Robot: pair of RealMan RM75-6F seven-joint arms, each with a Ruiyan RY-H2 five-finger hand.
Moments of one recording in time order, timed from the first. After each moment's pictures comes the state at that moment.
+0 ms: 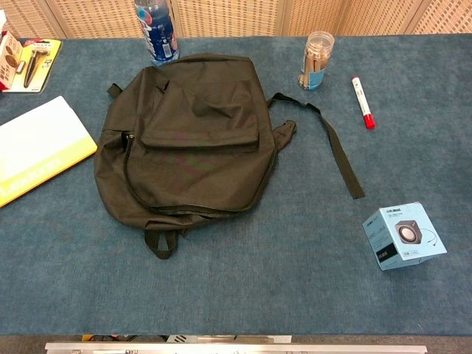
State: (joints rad) left arm -0.03 -1.21 -0.03 -1.53 1.51 1.55 0.12; right arm 0.17 -1.05 0.02 -1.67 -1.58 1.38 0.15
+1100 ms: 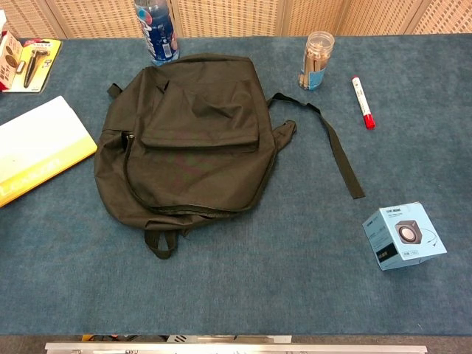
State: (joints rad) left arm -0.13 -1.24 -0.03 -1.55 1.49 1.38 0.21; right arm 0.24 -1.00 0.08 -1.72 -1.54 1.35 0.18
